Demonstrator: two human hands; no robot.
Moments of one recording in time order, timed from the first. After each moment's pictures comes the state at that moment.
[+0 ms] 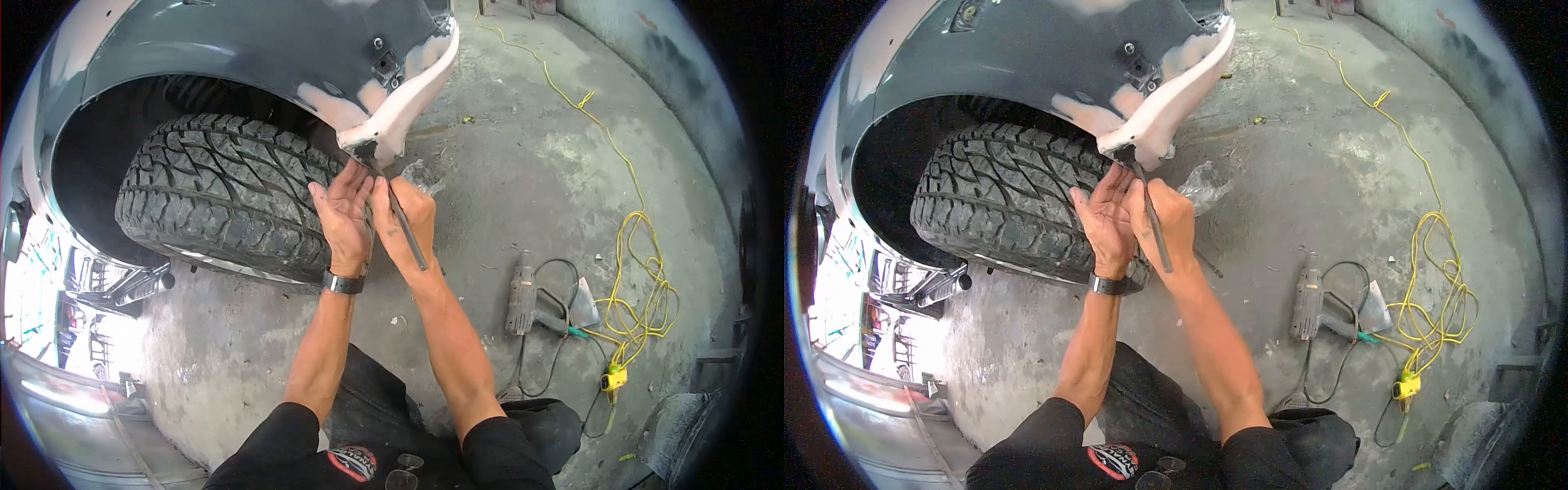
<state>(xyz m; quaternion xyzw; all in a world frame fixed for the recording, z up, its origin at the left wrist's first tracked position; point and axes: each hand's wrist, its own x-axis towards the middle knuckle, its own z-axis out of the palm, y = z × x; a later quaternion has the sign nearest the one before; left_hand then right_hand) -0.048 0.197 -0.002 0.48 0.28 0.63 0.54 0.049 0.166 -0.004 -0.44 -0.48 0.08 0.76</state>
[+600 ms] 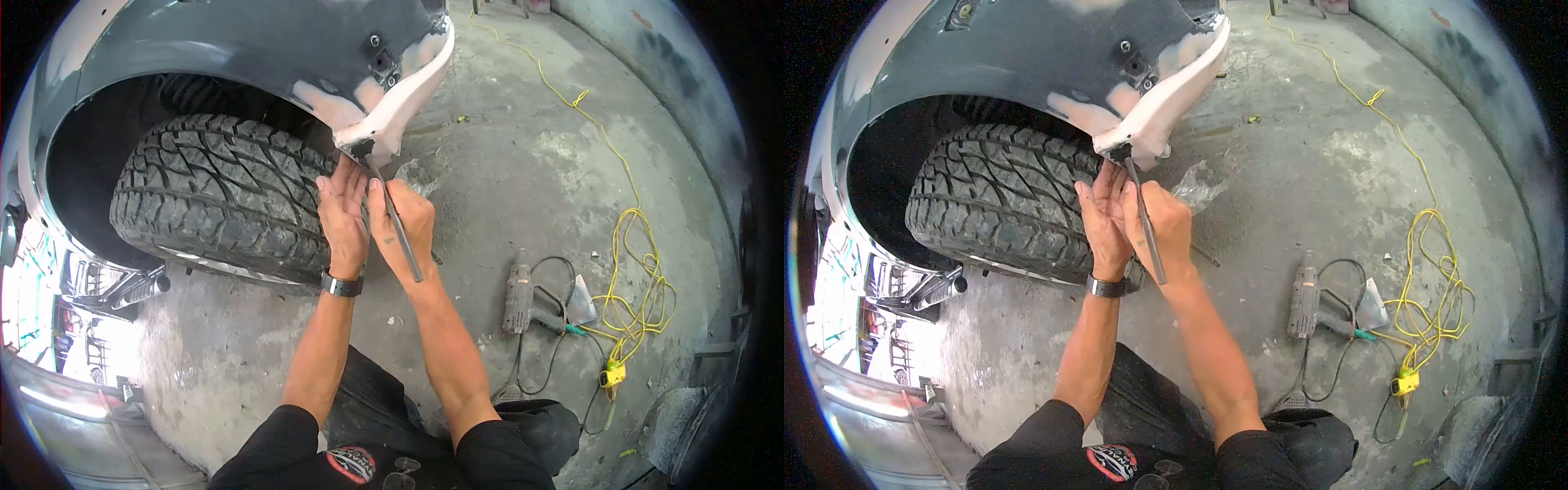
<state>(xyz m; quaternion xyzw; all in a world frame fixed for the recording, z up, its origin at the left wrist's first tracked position) -0.042 0.196 -0.001 0.53 0.23 0.63 0.53 0.047 0.155 0.001 -0.43 -0.48 0.06 0.76</state>
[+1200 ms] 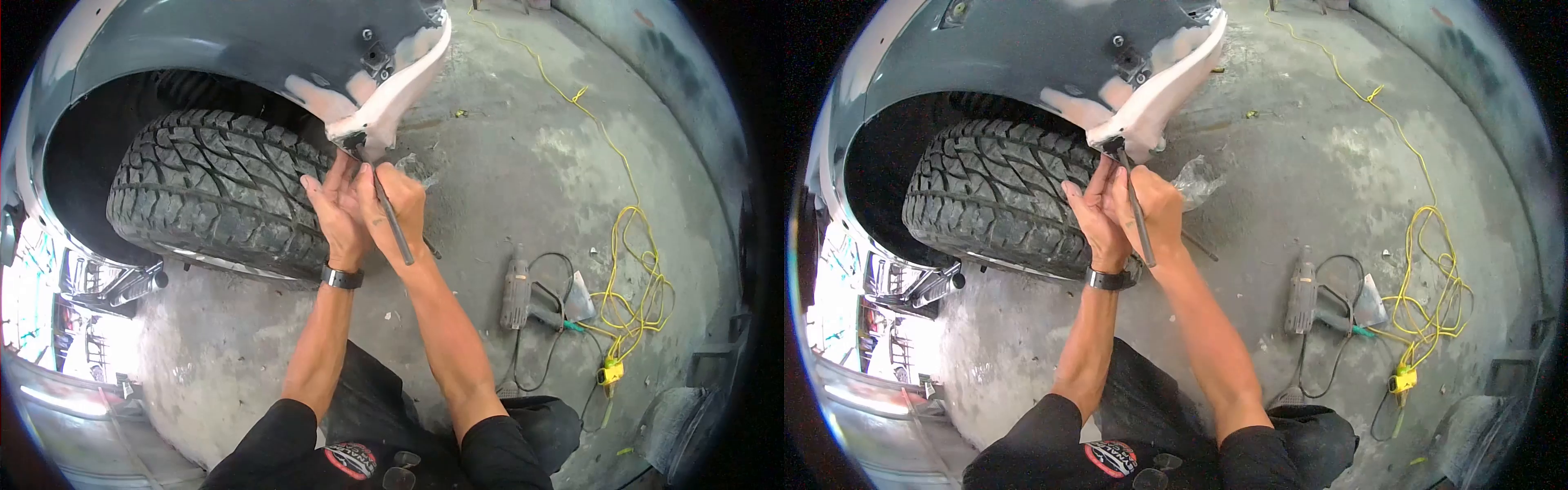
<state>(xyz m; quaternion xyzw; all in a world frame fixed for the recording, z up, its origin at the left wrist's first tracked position) -0.025 0.182 0.014 0.44 0.26 0.65 0.56 0.049 0.170 0.005 -0.42 -0.49 0.05 0.76</state>
